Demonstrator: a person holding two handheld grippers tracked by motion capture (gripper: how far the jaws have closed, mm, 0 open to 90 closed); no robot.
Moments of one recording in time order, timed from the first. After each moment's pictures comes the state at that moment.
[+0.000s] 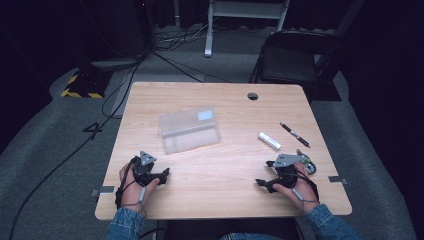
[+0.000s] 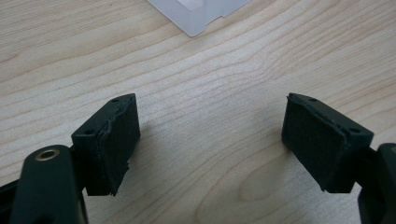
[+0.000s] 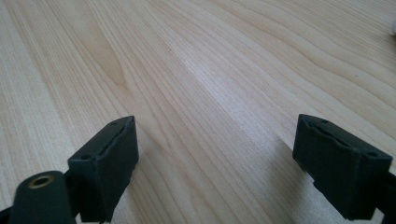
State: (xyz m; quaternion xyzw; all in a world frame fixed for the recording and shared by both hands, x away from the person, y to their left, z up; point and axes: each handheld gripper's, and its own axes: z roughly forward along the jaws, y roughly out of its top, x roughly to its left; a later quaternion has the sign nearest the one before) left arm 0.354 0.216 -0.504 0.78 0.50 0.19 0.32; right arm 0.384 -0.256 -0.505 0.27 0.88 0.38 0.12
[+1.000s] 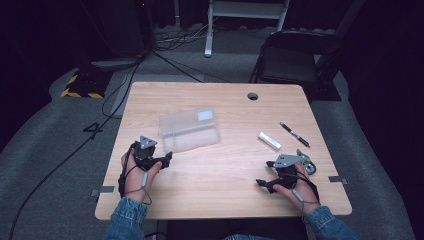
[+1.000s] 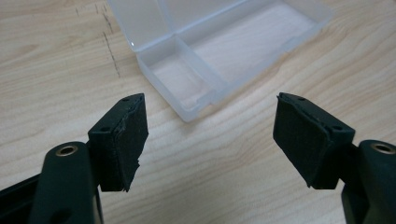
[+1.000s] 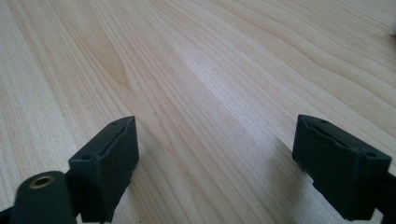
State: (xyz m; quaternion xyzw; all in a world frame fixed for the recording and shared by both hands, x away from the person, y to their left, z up) left arm 0.379 0.206 -0.456 0.74 0.52 0.19 0.37; right arm 0.383 -0.257 -0.505 0.27 0.88 0.38 0.12
